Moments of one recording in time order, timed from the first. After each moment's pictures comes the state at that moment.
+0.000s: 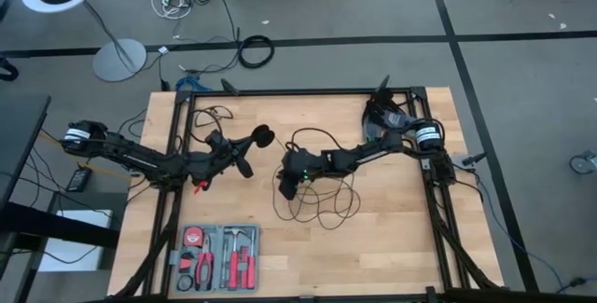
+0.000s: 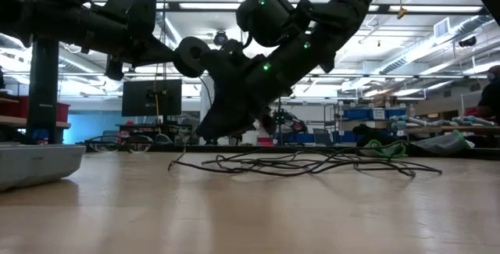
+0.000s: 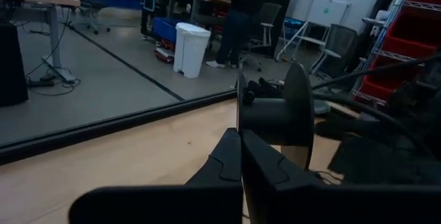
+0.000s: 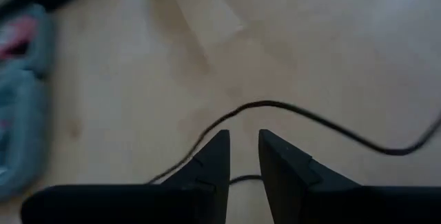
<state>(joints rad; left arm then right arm) -0.15 1.06 0.22 0.78 -0.85 -0.32 0.02 2.06 1.20 0.24 0.10 0.52</state>
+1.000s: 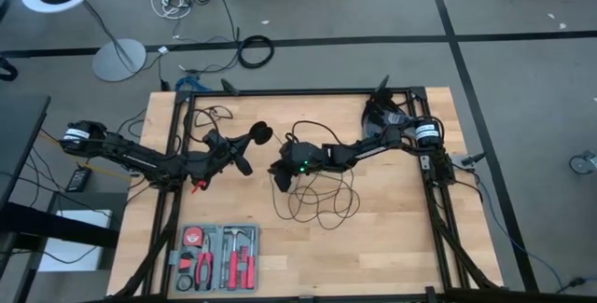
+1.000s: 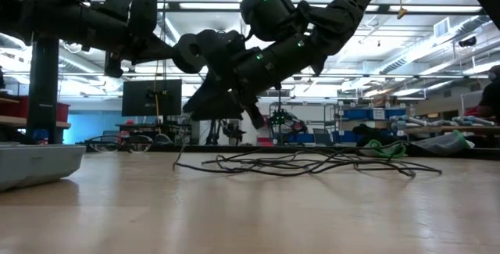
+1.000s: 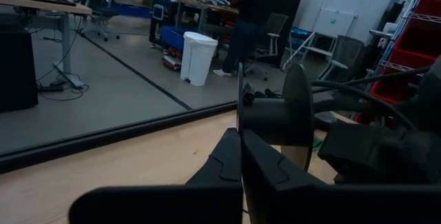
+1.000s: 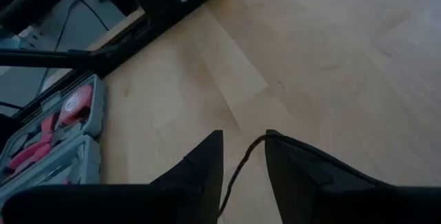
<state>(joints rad) -0.15 1.06 0.22 0.82 -0.89 -0.30 -0.02 2.06 1.20 0.41 0.06 0.58</state>
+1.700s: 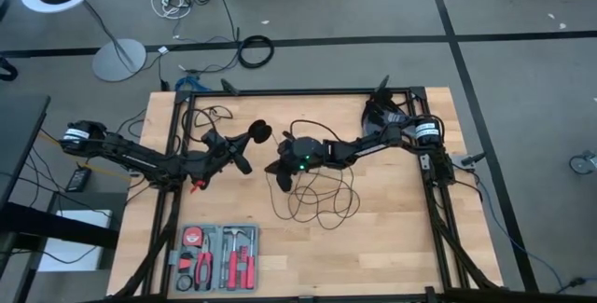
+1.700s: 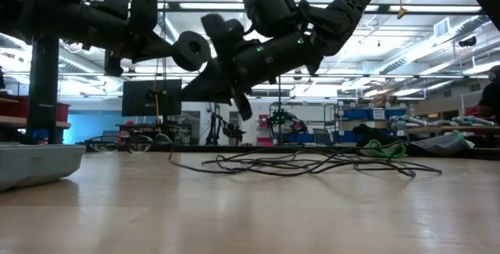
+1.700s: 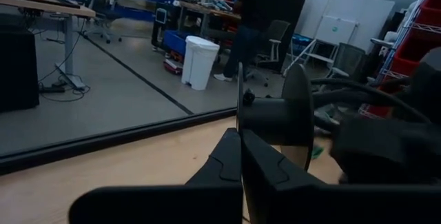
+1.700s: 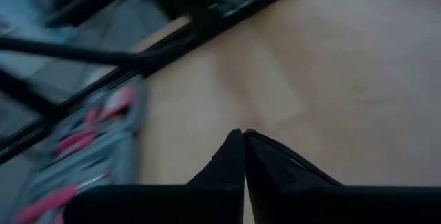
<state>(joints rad) -0.15 1.06 0.22 0.85 -0.91 -0.30 -0.04 2.06 1.20 0.49 -0.12 0.49</state>
